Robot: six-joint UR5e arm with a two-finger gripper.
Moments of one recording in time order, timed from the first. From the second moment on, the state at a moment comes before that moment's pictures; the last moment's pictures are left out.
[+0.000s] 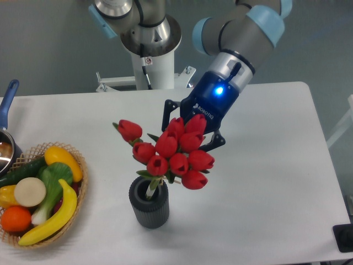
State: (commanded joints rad) arm 2.70 -1.78 -1.64 -0.63 0.38 0.50
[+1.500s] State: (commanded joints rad) arm 2.83 -1.82 -1.74 -0.81 1.38 1.08
